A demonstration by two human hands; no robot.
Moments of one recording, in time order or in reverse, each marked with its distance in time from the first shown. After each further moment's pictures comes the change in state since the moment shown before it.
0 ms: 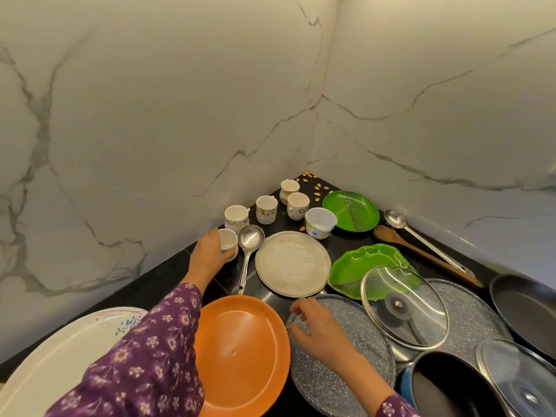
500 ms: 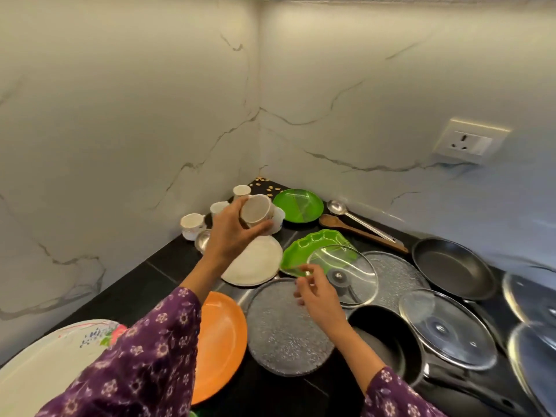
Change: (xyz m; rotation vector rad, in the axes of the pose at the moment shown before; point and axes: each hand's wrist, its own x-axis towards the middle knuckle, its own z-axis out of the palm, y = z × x) left_hand -0.101 0.185 -0.049 -0.433 0.086 0.536; right_hand -0.064 0.000 -0.082 0.632 0.366 0.359
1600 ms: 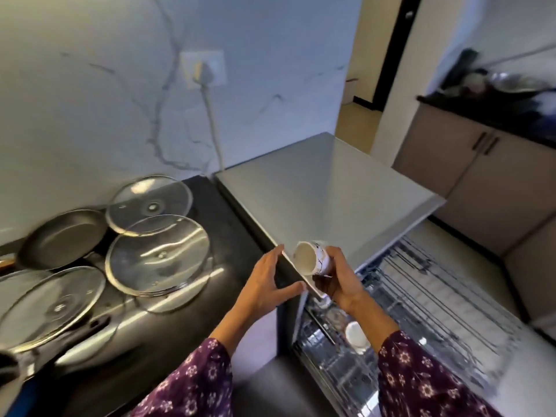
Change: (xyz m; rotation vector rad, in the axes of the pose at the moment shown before) left_hand -0.426 0.426 0.411 -0.332 -1.270 0.550; right_hand -0.495 0.191 -0.448 0.919 1.129 0.409
